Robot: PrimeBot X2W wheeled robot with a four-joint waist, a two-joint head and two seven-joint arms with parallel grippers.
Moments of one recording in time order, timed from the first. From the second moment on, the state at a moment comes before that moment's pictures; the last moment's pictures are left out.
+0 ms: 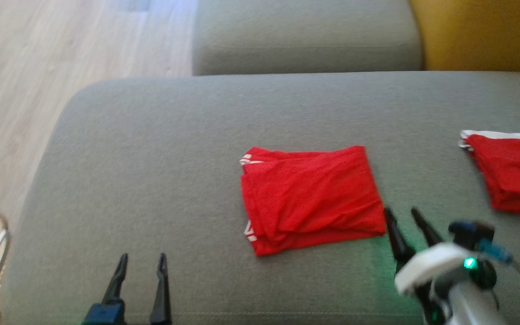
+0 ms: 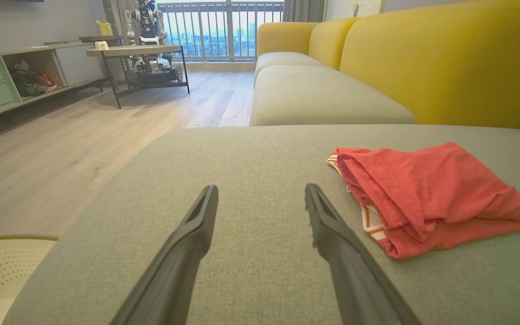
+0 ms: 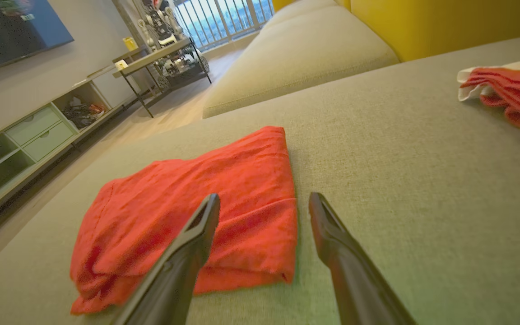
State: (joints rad) left arm 0.29 0.06 -0.20 -0.01 -0.06 0.12 -0.25; right arm -0.17 -0.05 0.02 0.63 0.35 0.13 -0.25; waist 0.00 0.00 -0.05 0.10
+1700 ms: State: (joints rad) left arm 0.09 0.06 -0.24 -0.01 -0.04 0.10 -0.25; right arm -0.89 -0.38 -0.24 1.08 -0.04 0.13 -0.10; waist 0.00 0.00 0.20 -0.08
